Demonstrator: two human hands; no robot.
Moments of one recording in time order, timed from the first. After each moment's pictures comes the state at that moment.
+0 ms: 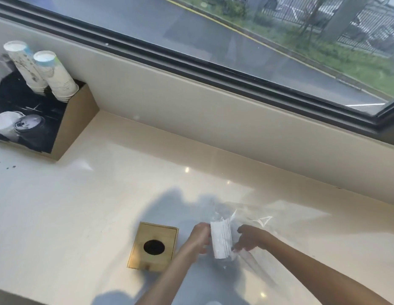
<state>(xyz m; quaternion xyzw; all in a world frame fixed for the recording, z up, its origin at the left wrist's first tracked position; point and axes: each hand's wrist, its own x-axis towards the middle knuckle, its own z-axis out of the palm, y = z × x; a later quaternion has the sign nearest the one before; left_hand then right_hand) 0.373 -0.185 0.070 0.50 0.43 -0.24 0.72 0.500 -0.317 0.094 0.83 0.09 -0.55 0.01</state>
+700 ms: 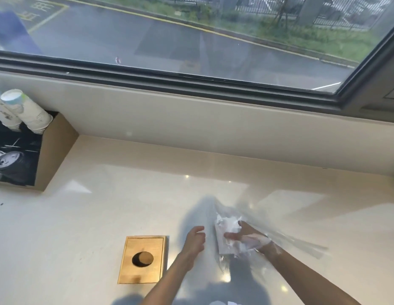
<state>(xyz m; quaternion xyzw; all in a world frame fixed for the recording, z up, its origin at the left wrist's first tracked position) 0.380 -0.214 0.026 0.53 0.44 -0.20 0.70 0.499 -0.376 0.082 0.78 0.12 -0.49 -0.38</state>
